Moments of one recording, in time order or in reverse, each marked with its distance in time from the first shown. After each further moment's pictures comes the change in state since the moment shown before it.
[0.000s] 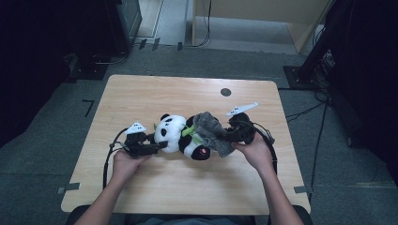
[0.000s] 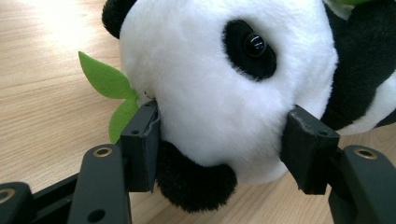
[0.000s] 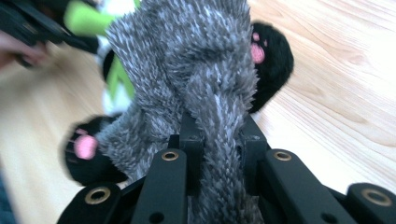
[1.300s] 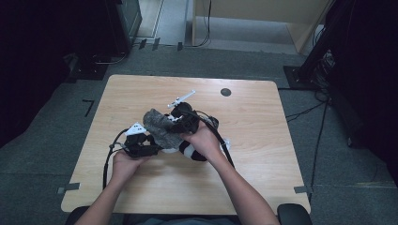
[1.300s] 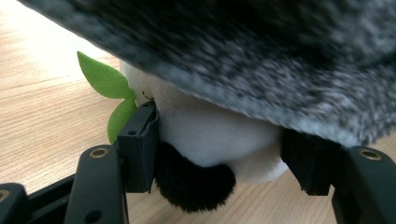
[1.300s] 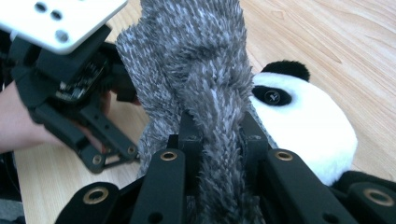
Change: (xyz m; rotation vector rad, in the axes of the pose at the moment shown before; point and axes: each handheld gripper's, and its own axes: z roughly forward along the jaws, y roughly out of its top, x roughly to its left) left arm -0.001 -0.002 -0.001 -0.003 0.004 0.020; right arm 0.086 0.092 0.101 0.049 0.102 -0.133
